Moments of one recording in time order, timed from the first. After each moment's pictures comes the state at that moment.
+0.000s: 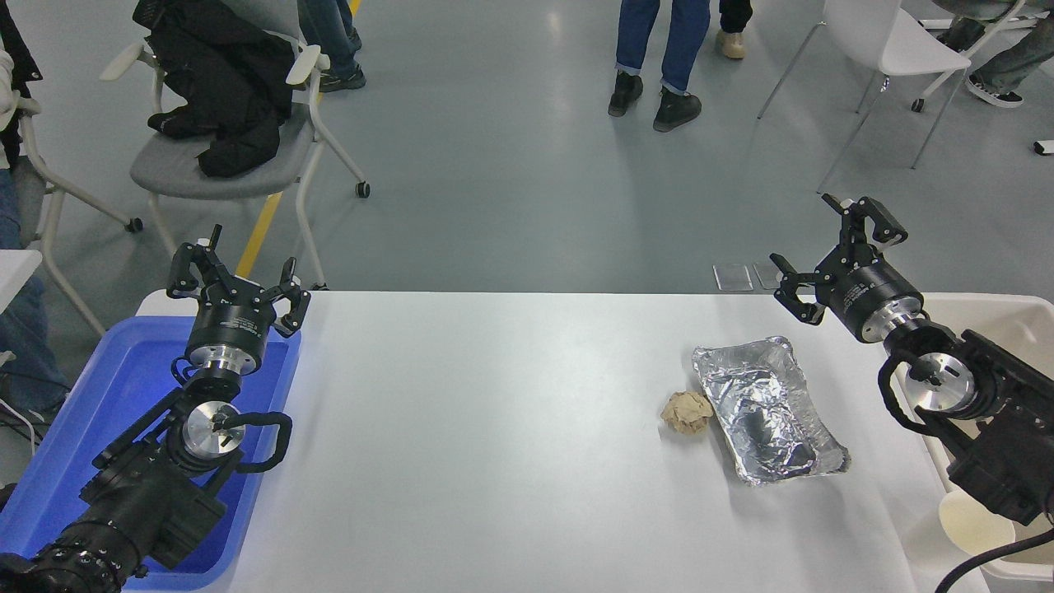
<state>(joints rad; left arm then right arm) -0.56 0.19 -1.05 -0.55 0.04 -0.40 -0.45 0.66 -0.42 0.70 0.66 -0.02 0.34 0.19</state>
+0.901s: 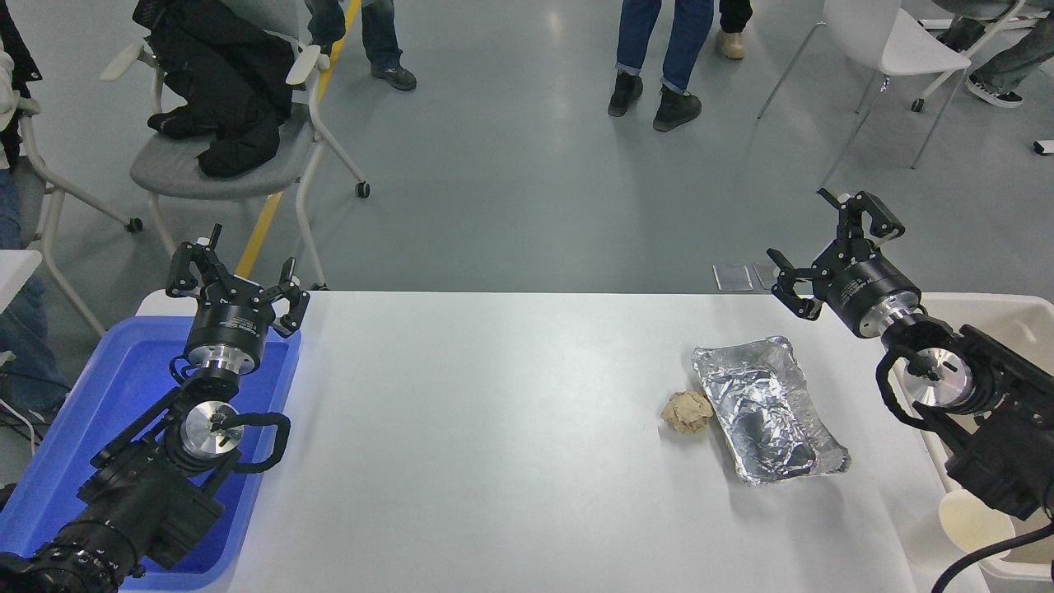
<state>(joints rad) -0.56 0.19 -1.04 -0.55 0.04 -0.40 -0.45 0.68 -0.42 0.69 0.67 -0.03 0.34 0.19</state>
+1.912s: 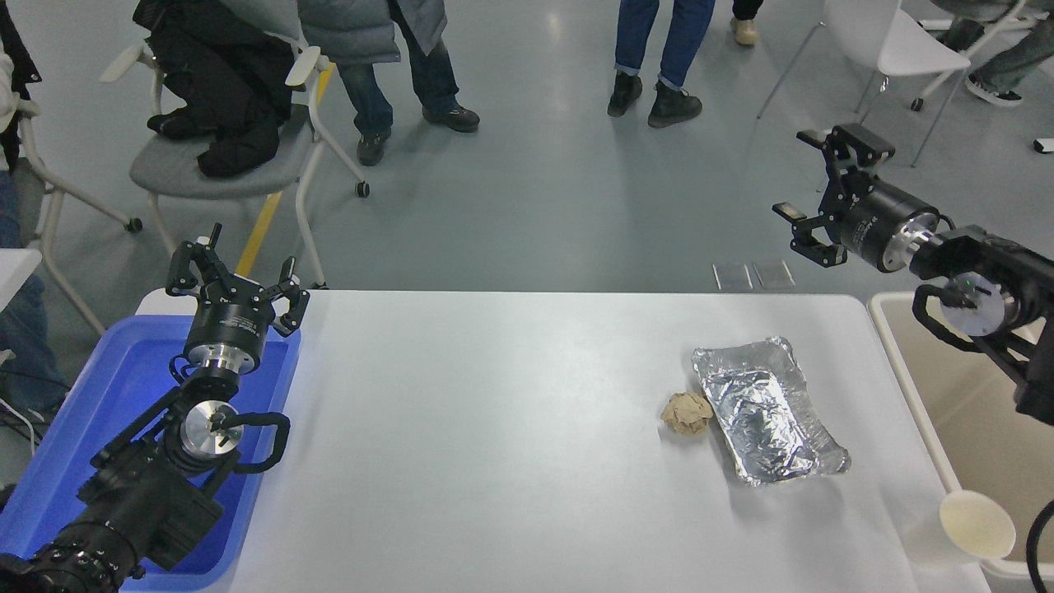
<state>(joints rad) -0.56 0.19 -1.04 -0.55 0.04 -0.40 -0.45 1.15 -0.62 -0.03 0.75 -0.06 0.34 0.18</state>
